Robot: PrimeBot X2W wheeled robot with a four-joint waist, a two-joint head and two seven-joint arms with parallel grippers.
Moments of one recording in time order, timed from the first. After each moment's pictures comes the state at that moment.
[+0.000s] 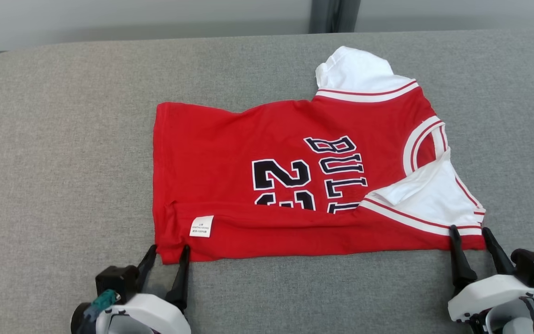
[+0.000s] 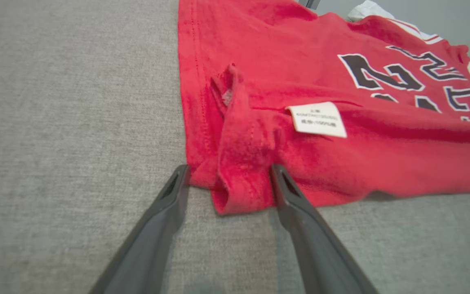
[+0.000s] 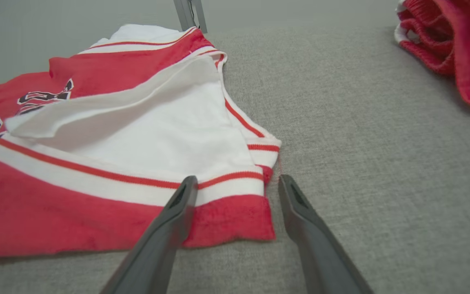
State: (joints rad) left arm -0.10 0.11 -0.28 0.43 -0.41 0.04 -0.17; right arm -0.18 -0.07 -0.06 0.55 0.23 0.13 -0.26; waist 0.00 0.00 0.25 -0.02
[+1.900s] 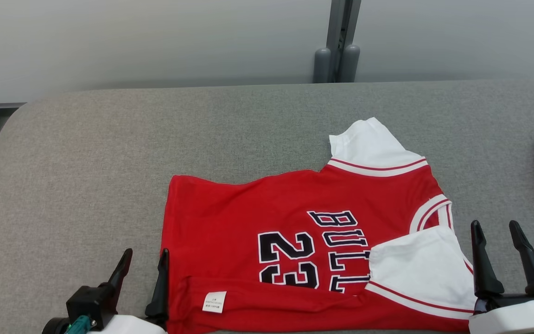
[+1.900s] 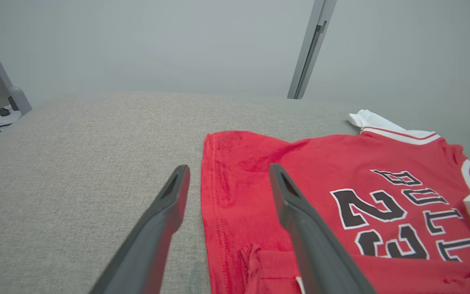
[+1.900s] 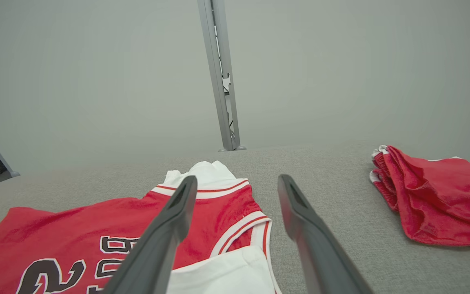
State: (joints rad) left arm 0.09 0.21 -0.27 0.03 -0.40 0.17 -0.12; right arm 0.07 -0.05 -0.09 0.02 0.22 0.13 -0.18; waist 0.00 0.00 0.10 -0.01
